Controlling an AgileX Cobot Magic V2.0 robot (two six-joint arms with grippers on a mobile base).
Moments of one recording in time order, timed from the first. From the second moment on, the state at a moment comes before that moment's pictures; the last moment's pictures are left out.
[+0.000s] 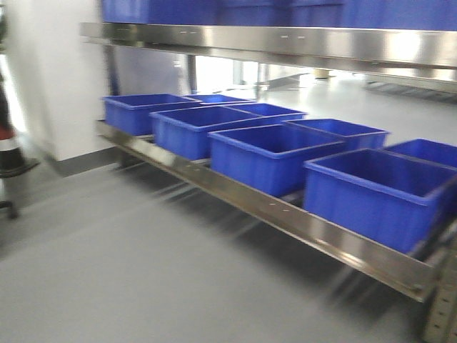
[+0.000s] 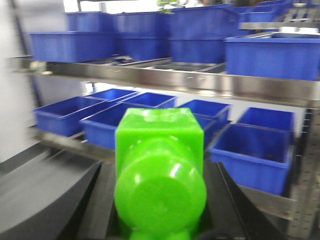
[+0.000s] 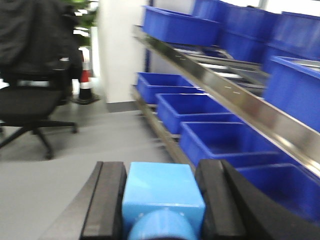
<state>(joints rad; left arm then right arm) -0.19 0.42 -0.93 -0.07 0.65 0.15 0.27 0.50 -1.07 0.29 0.77 -0.28</state>
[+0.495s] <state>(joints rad) -0.19 0.42 -0.93 -0.07 0.65 0.15 0.29 0.50 -1.07 0.29 0.77 -0.28</state>
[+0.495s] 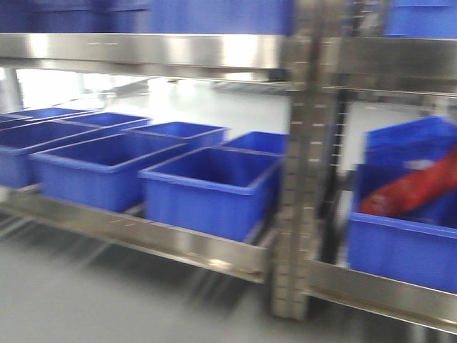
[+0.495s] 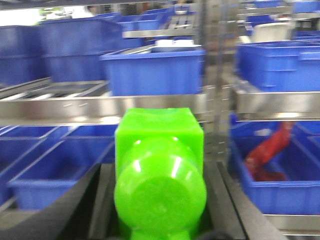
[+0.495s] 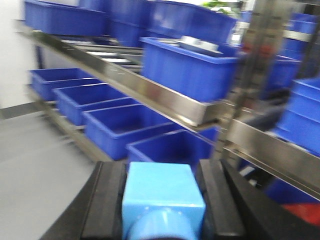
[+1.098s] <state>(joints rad) -0.19 0.42 -0.93 -0.07 0.65 0.15 0.29 0.50 -1.07 0.29 0.77 -0.28</state>
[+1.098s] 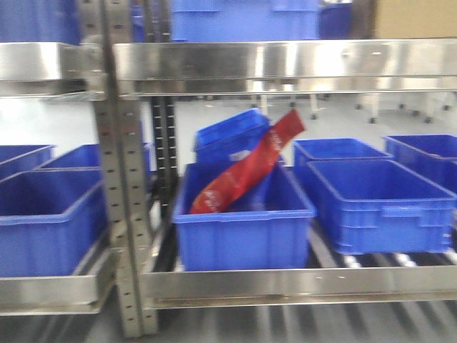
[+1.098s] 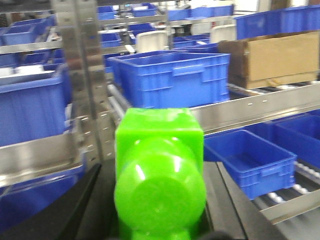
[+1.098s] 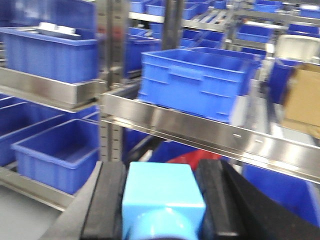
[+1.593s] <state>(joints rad) -0.19 0.42 -0.93 -0.07 0.65 0.15 0.29 0.50 -1.07 0.29 0.77 -0.28</state>
